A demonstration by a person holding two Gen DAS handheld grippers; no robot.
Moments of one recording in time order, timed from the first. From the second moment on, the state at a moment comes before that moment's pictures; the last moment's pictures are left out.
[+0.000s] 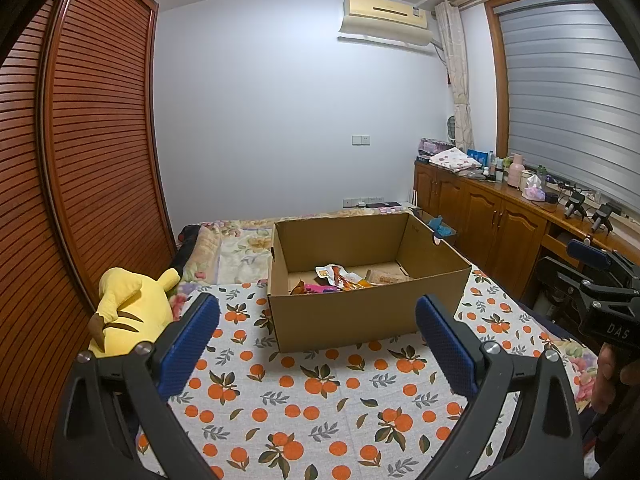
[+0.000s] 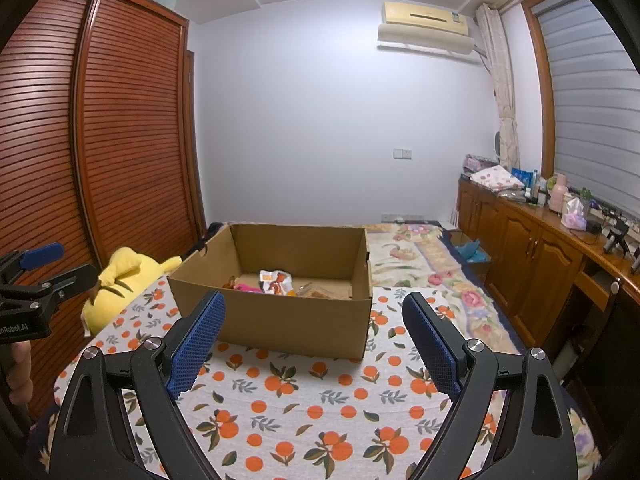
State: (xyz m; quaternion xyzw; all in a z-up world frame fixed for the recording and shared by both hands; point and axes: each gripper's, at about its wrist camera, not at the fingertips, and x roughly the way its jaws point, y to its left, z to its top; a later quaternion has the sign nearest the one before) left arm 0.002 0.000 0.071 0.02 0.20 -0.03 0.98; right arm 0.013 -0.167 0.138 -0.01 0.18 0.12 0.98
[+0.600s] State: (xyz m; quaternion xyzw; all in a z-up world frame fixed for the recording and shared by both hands) left arm 0.002 0.001 0.071 0.01 0.20 -0.03 0.98; right arm 0.014 -0.166 0.138 -0.01 0.18 0.12 0.98
